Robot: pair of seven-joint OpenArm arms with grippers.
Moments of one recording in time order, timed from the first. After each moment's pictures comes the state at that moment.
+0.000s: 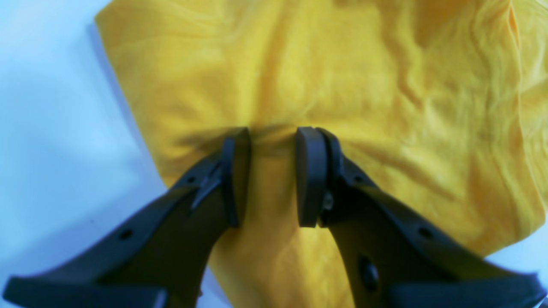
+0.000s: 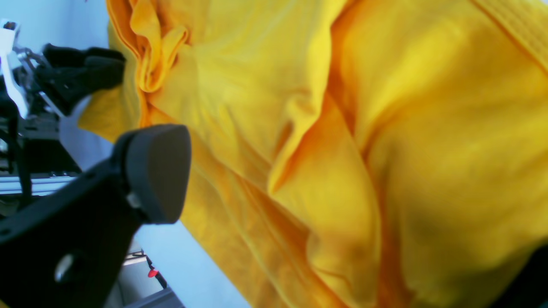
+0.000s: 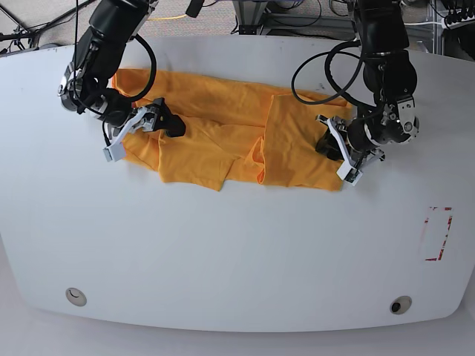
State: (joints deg) left arm -1.2 -6.2 -13.9 82.5 -13.4 -42.9 53.6; right arm -1.8 3.0 35.3 81.6 50.2 41.0 -79.1
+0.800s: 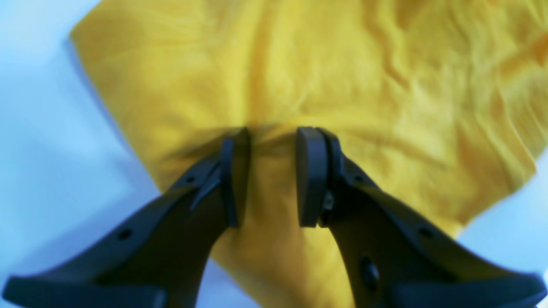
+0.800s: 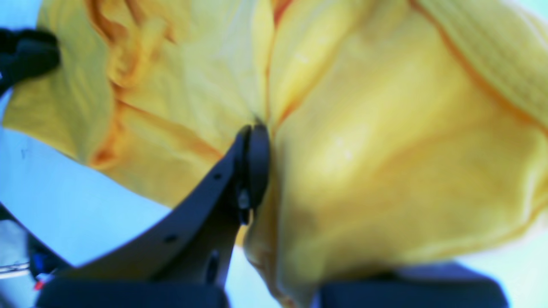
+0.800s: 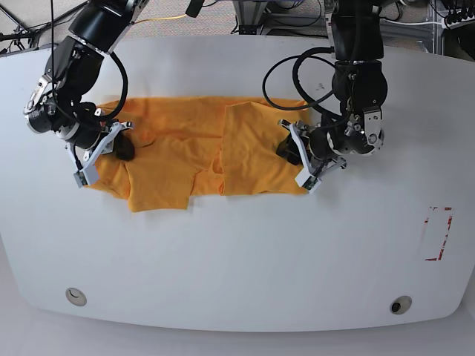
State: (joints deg) left arm -5.0 1.7 -6.8 79.8 -11.9 -41.8 55.6; right arm 2.3 8.4 35.0 98.0 43.1 40.4 -83.4
